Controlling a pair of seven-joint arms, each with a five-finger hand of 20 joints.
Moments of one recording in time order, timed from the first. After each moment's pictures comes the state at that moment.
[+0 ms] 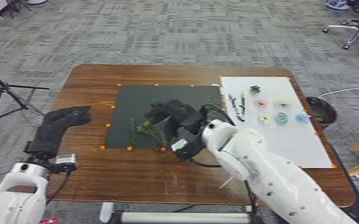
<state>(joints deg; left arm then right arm) 116.1 -64.2 -104.3 -108.3 74.4 -4.3 8.1 -72.4 -62.5 48.1 -104.1 -69.4 -2.6 18.6</state>
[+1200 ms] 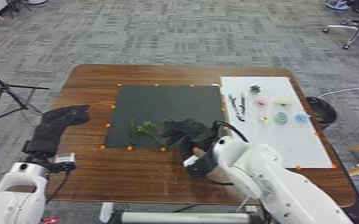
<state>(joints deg) 115.7 -64.3 -104.4 -108.3 74.3 -4.0 8.6 -79.7 -58.1 50.1 -110.7 -71.1 -0.7 30.7</state>
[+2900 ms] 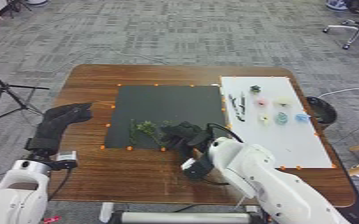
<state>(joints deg) 114.7 -64.3 -103.8 -108.0 74.4 -4.2 8.6 -77.6 -58.5 47.1 -108.7 -76.6 -2.0 31.6</state>
